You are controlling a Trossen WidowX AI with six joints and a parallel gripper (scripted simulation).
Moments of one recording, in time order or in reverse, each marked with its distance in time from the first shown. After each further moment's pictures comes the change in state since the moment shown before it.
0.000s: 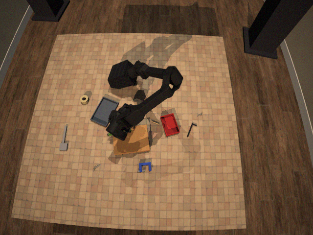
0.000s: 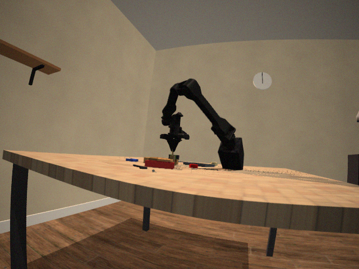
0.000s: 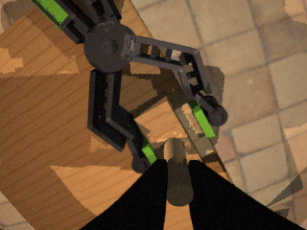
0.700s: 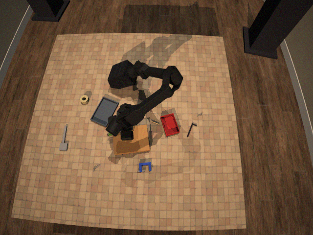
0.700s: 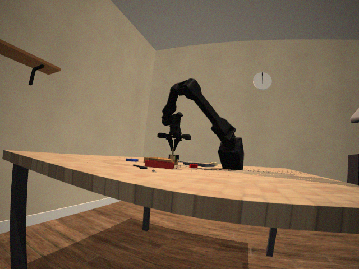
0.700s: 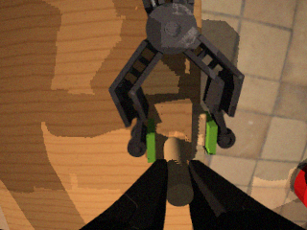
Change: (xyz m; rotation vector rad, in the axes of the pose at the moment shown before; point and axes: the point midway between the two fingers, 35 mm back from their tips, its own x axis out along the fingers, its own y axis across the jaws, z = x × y) arm -0.002 0.000 0.000 -0.506 0.000 0.003
